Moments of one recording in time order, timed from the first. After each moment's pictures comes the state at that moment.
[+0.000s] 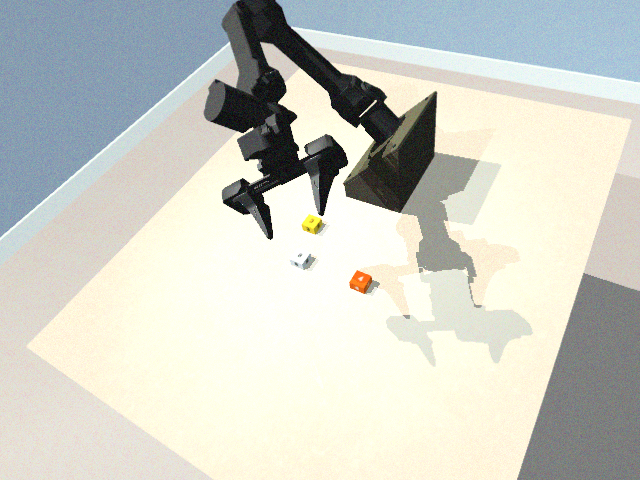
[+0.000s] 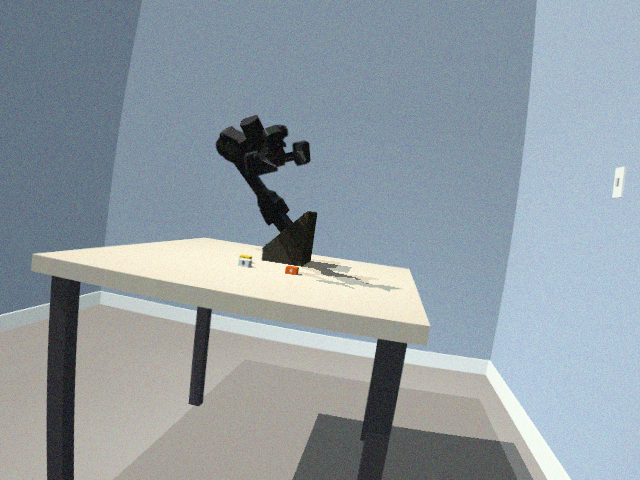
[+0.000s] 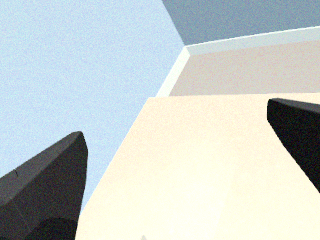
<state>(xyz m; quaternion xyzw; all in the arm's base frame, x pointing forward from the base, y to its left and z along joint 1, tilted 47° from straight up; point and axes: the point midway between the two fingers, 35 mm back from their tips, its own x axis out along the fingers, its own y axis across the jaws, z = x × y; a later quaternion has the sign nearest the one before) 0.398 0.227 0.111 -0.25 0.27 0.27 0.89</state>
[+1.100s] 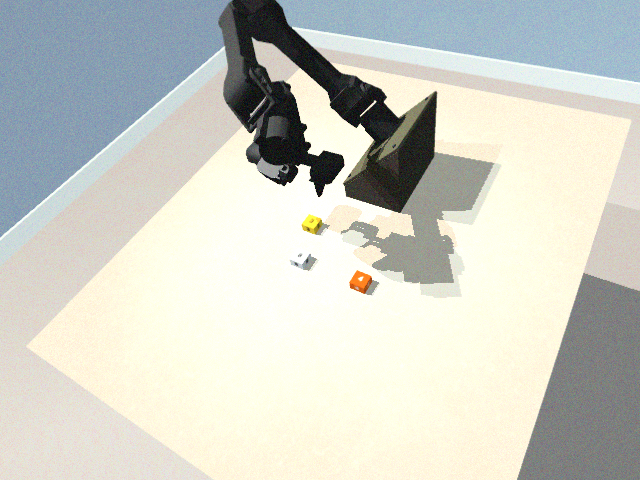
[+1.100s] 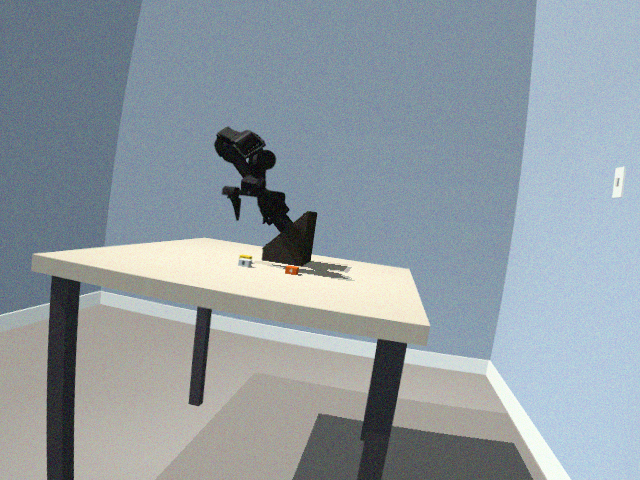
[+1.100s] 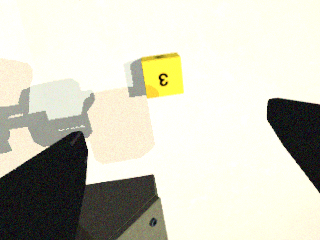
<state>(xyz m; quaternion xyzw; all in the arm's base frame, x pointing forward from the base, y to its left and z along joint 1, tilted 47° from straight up) 0.249 0.020 0.097 -0.31 0.63 -0.23 0.67</state>
